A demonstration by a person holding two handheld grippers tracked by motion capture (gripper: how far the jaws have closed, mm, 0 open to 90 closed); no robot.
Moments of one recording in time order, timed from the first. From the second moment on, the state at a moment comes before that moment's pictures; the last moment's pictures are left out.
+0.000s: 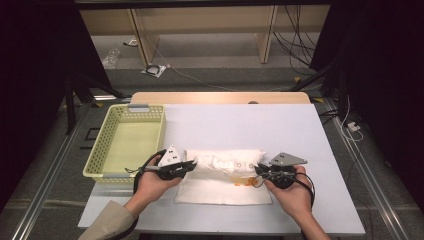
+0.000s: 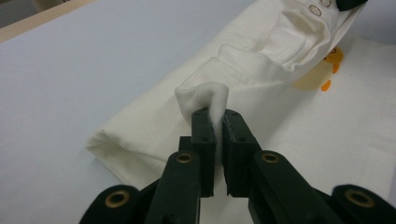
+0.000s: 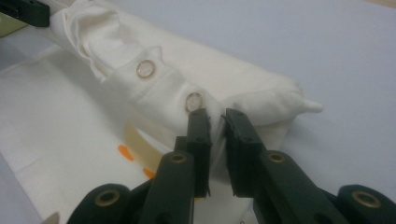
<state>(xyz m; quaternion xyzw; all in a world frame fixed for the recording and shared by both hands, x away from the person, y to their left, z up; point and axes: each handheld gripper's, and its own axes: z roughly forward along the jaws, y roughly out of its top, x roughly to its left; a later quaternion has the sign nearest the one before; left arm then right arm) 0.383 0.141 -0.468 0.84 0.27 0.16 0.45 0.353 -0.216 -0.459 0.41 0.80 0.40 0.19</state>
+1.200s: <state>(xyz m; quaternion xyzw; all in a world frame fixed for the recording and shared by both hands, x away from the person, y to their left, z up) 0.374 0.143 -0.474 0.85 0.26 0.14 0.43 0.344 -0.218 -0.464 0.40 0.83 0.37 0.15</state>
